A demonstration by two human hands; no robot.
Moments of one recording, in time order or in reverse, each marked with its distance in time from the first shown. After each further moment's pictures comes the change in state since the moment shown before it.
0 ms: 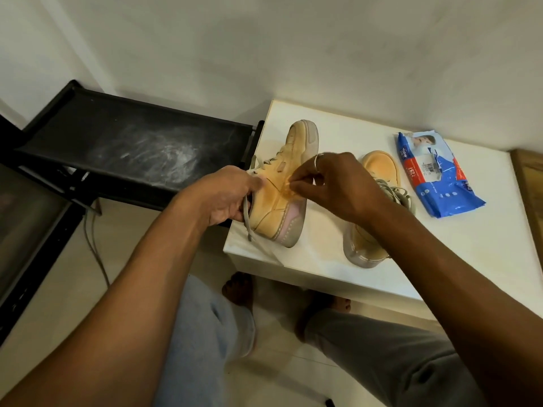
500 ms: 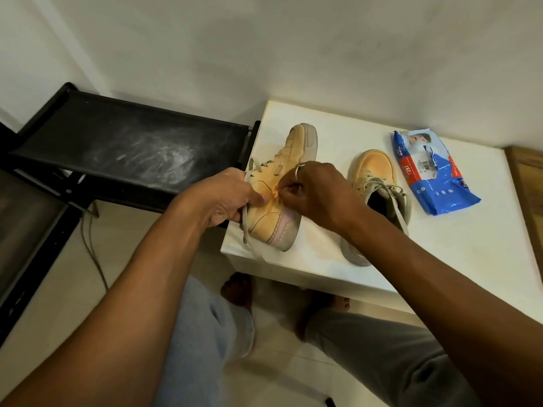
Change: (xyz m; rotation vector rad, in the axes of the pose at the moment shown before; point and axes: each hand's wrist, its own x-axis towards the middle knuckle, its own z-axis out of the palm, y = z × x) left_hand 0.001 0.001 0.004 0.140 -0.001 0.015; right_hand 0.003 -0.010 0.021 -0.144 -0.028 0.029
